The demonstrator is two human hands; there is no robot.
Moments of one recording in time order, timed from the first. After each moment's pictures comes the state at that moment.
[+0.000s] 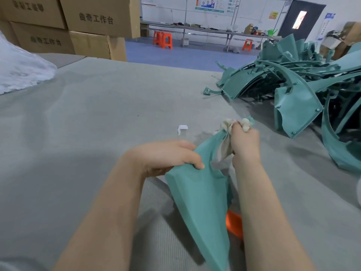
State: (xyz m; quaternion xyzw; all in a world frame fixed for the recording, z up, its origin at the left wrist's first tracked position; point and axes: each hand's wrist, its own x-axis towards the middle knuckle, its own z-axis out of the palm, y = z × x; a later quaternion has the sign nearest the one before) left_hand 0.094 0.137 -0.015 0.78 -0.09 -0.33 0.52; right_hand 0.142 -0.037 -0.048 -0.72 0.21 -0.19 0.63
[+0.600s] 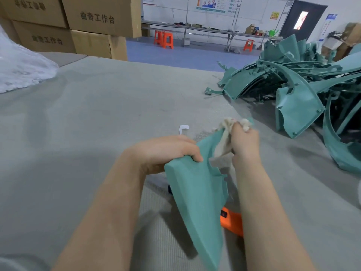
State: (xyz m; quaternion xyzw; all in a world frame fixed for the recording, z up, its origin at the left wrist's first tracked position) left_hand 0.094 0.138 -0.013 0.77 -0.08 -0.30 0.56; right_hand 0.141 -0.032 -0.048 -0.72 0.21 -0.18 0.64
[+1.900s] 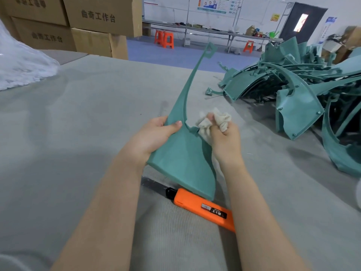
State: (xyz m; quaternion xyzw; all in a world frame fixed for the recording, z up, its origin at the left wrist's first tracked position) left_hand 0.126 0.160 -0.036 0.71 -0.01 -0.09 0.70; right_hand 0.129 -0.001 -0.051 -0.69 -0.02 -0.18 0.70
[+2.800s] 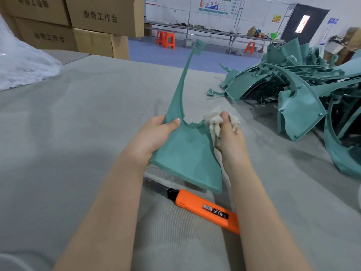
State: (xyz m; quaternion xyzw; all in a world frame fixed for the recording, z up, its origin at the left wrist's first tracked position) left_hand 0.119 0.159 -0.030 0.69 0.00 -0.07 0.72; right_hand 0.134 -0.006 -0.052 -0.63 0.04 -0.12 0.76
